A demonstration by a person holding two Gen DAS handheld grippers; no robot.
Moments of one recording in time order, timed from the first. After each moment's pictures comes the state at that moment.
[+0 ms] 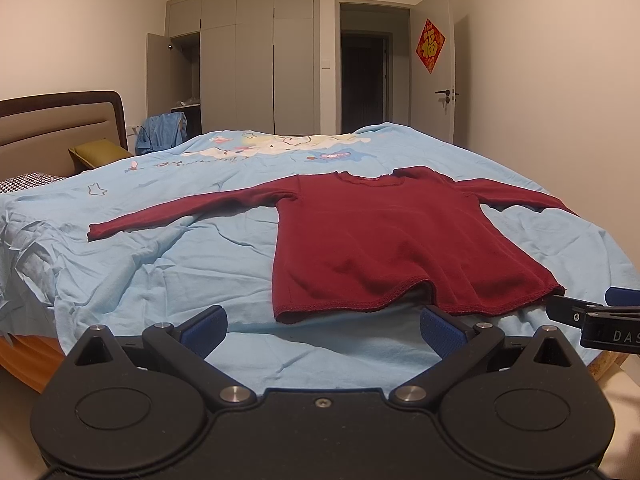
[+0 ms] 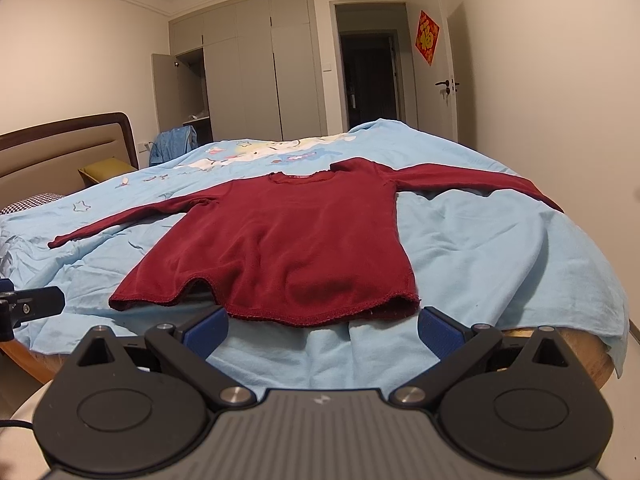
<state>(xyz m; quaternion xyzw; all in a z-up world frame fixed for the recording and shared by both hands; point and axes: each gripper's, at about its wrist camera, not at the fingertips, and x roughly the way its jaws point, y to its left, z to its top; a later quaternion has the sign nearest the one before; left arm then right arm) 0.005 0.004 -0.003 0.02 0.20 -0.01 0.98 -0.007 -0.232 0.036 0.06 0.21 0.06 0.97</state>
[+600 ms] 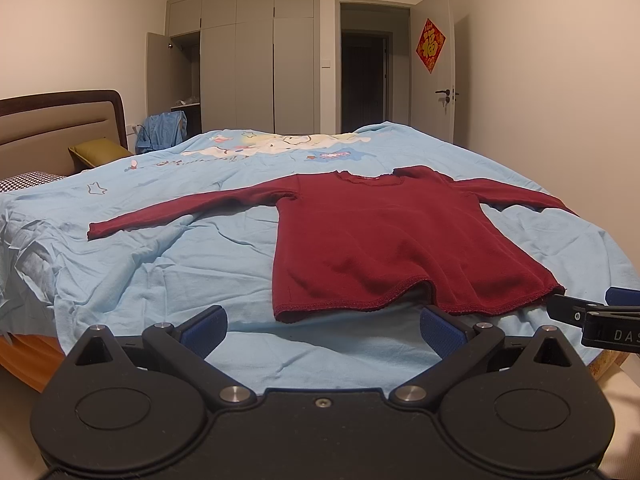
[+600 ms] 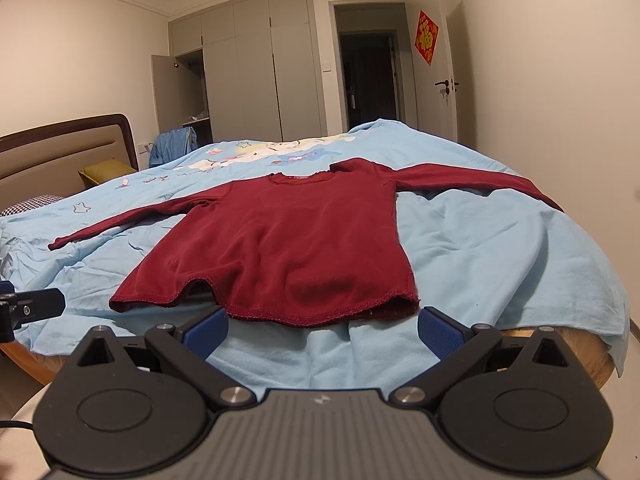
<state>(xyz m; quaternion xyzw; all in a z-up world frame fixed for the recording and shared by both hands) 0.004 0.004 -0.003 0.02 0.20 -0.01 0.98 -0.008 -0.231 0.036 0.06 0.21 0.06 0.97</state>
